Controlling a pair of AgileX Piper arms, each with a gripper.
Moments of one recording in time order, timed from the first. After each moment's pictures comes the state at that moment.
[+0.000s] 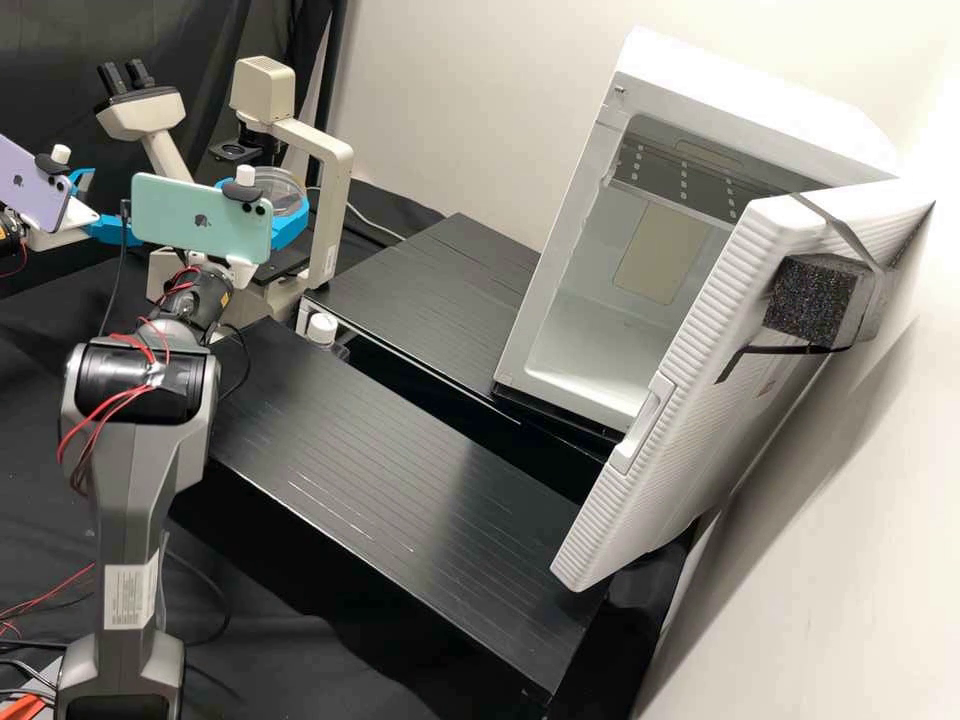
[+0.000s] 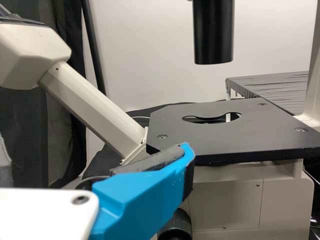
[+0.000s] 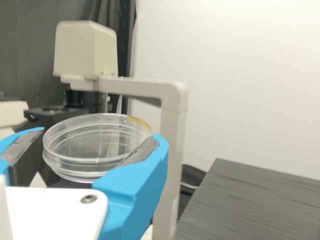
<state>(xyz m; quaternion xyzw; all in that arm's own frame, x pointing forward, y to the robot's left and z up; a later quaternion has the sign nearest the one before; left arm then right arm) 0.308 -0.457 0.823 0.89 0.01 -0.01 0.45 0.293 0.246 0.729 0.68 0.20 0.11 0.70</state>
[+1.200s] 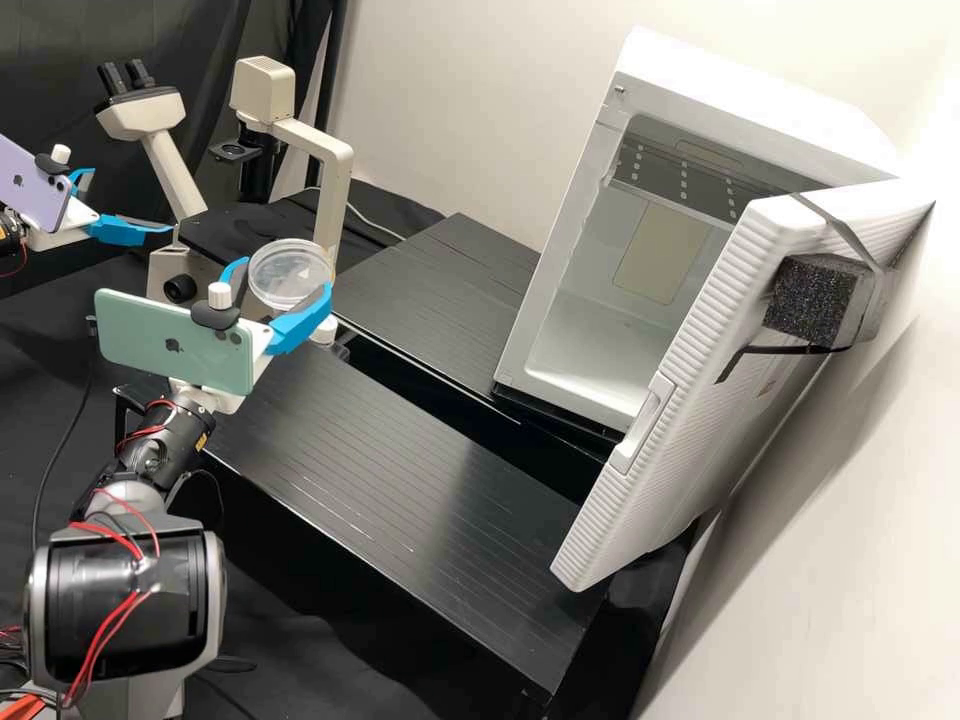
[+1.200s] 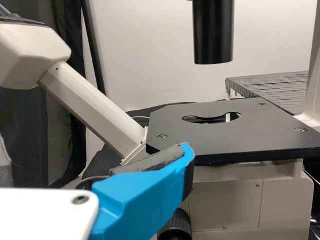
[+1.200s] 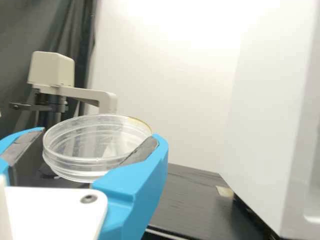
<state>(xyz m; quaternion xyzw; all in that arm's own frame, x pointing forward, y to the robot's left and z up) 0.308 -0.457 0.823 0.89 0.01 -0.01 0.45 0.159 0.146 0.790 0.67 0.12 0.17 0.72</state>
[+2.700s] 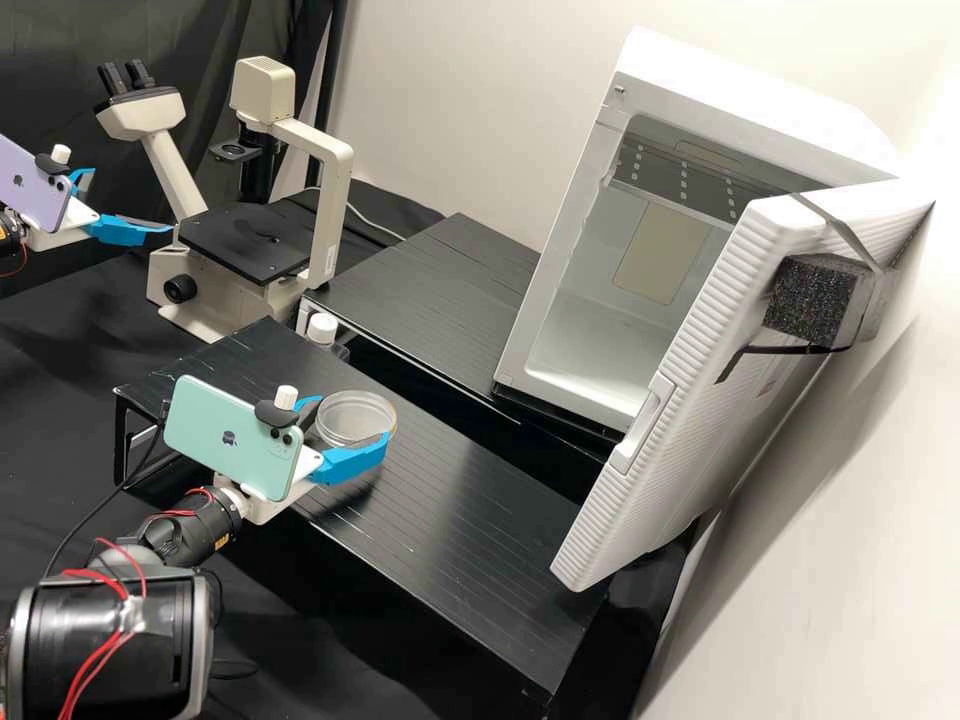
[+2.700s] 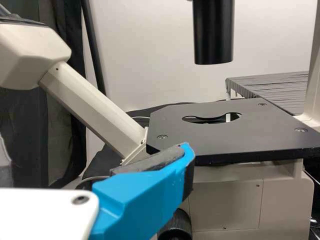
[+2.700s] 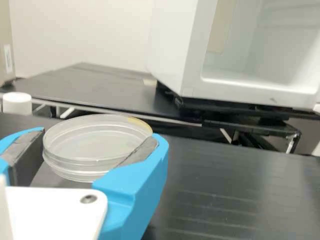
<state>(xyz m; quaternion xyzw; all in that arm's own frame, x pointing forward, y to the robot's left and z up) 0.308 -0.457 0.823 0.89 0.01 -0.01 0.45 0.142 0.058 0.784 0.66 -0.01 0.00 0.76</state>
